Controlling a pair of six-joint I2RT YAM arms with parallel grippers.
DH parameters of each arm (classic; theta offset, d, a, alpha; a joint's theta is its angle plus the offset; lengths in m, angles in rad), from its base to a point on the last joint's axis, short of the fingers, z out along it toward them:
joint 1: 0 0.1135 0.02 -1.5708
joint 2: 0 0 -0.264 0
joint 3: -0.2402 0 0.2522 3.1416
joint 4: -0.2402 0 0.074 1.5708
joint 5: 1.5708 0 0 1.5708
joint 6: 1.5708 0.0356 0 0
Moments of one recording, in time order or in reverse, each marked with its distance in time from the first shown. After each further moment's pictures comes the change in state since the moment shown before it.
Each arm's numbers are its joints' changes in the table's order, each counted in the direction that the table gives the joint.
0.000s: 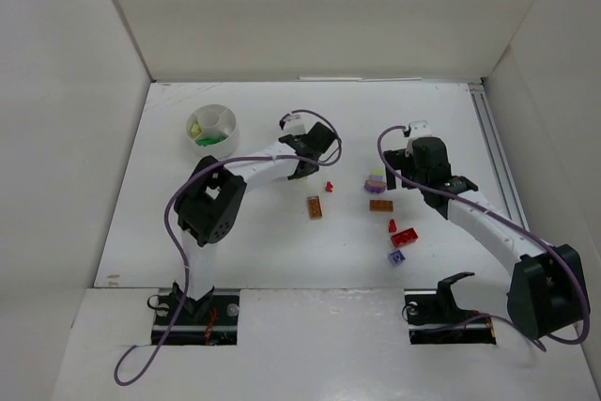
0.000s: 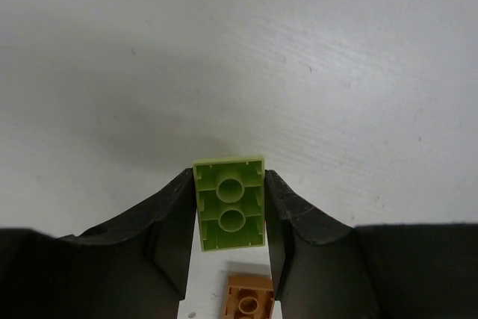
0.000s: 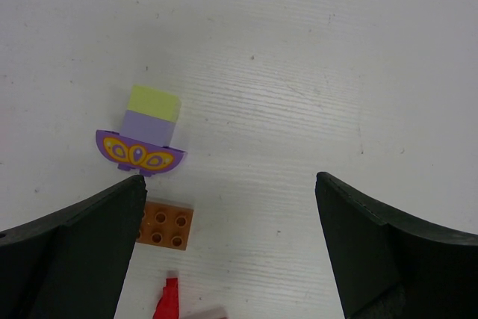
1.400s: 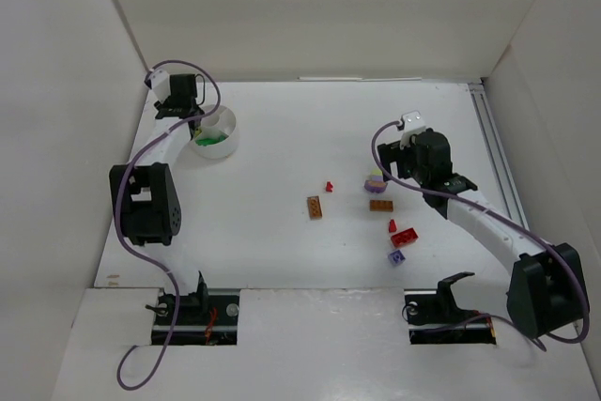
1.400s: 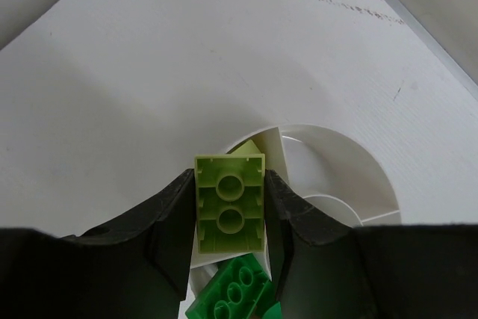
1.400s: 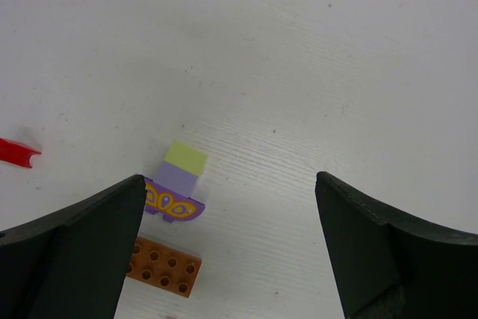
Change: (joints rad) left arm 0.753 -0.195 0.038 0.310 0.045 0.355; right arm 0.000 0.000 0.001 0.183 -0.117 -0.136
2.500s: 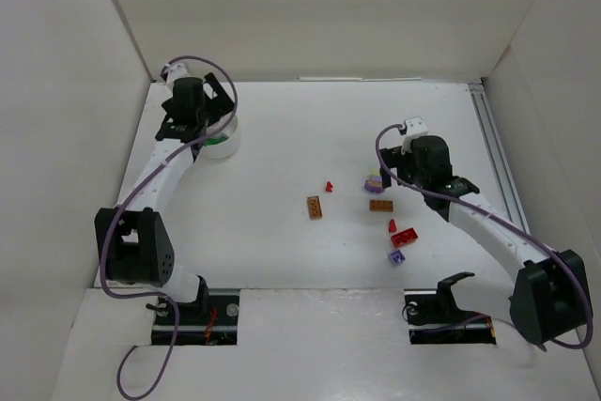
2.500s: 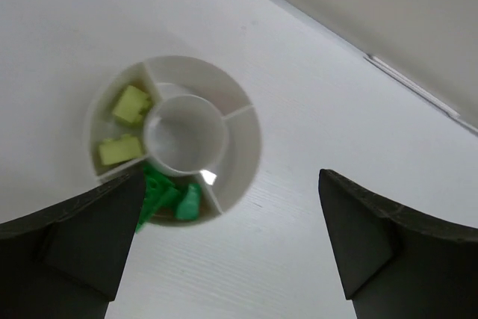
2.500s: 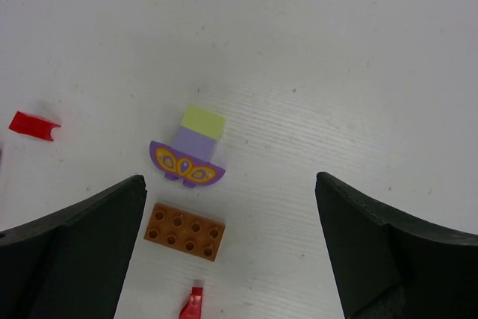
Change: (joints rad) left arm -0.079 -0.281 0.168 0.073 0.249 0.053; right arm 0.015 -0.032 -0.001 -0.097 -0.001 0.090
